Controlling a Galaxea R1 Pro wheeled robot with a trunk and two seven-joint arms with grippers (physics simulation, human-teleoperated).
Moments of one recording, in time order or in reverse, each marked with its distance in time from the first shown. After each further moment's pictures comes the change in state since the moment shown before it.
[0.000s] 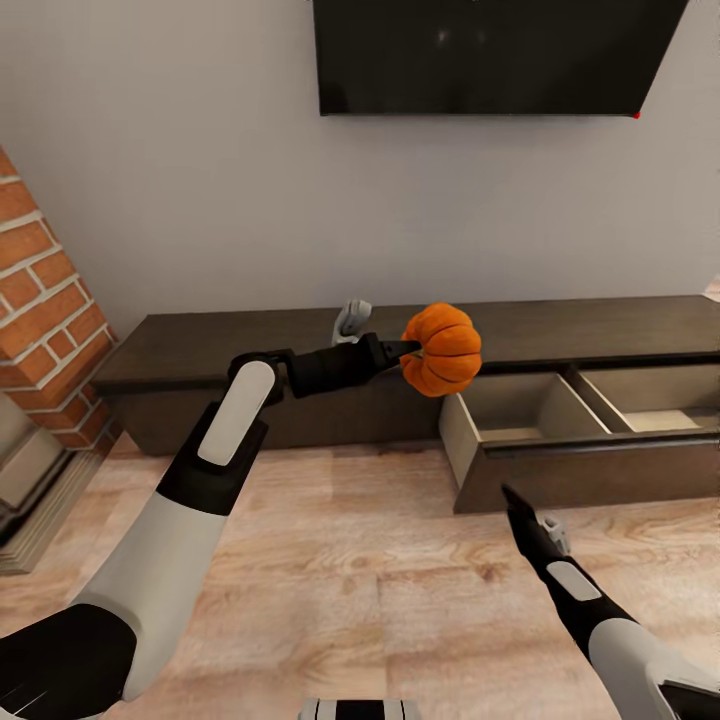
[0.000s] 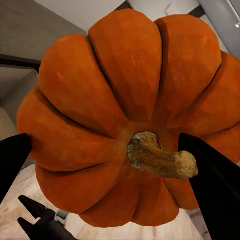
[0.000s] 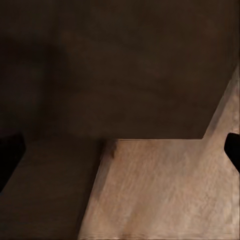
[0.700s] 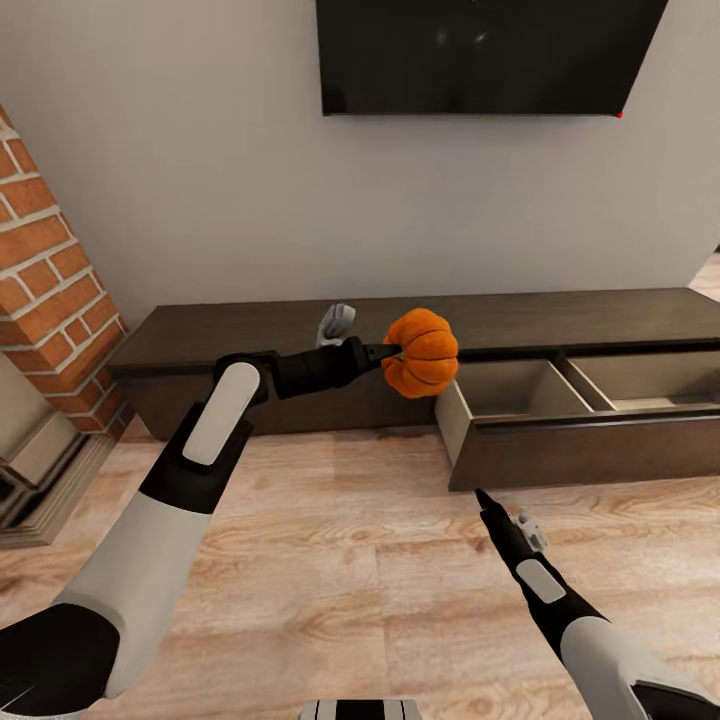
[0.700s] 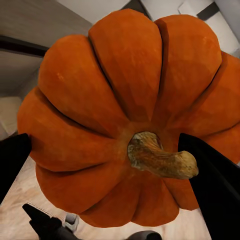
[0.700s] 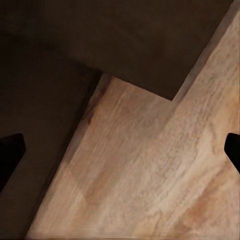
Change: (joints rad) left arm 0.000 0.061 0.000 -0.001 -0.004 0.001 -0.003; right arm 0.000 0.079 0.013 -0.011 0.195 -0.105 -0.053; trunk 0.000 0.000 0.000
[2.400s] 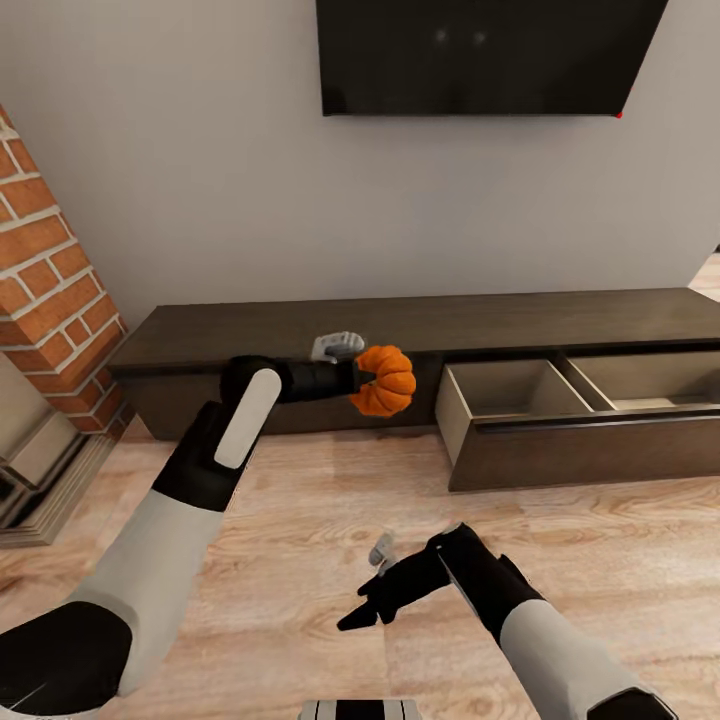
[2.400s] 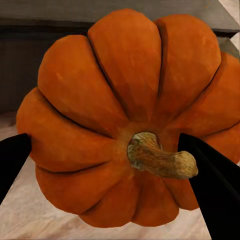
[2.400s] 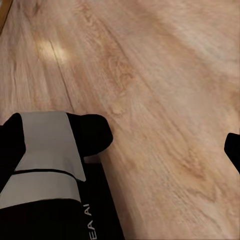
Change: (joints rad) left arm -0.006 -0.041 0.016 0.036 -0.517 0.092 0.057; right arm 0.004 0.143 0.445 -0.275 1.206 0.553 0.878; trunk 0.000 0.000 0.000
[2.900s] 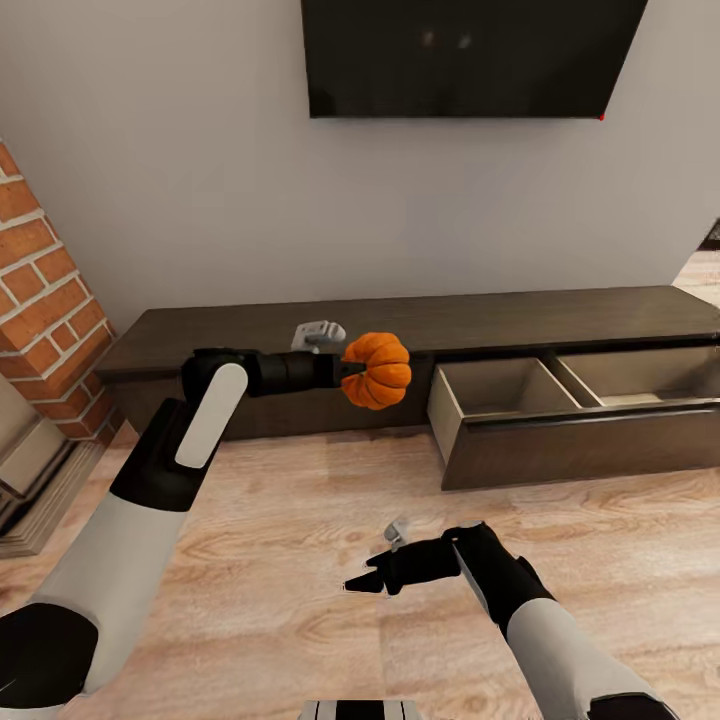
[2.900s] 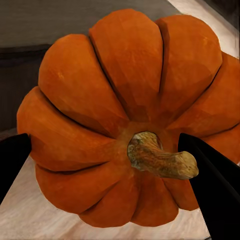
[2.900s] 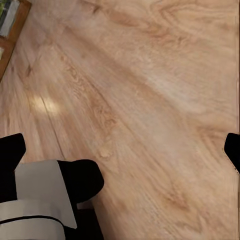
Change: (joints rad) left arm 0.000 0.113 -0.012 -0.122 0.032 0.028 -0.163; right arm 0.000 0.003 -0.213 0.010 -0.009 -0.047 -0.044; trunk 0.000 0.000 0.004
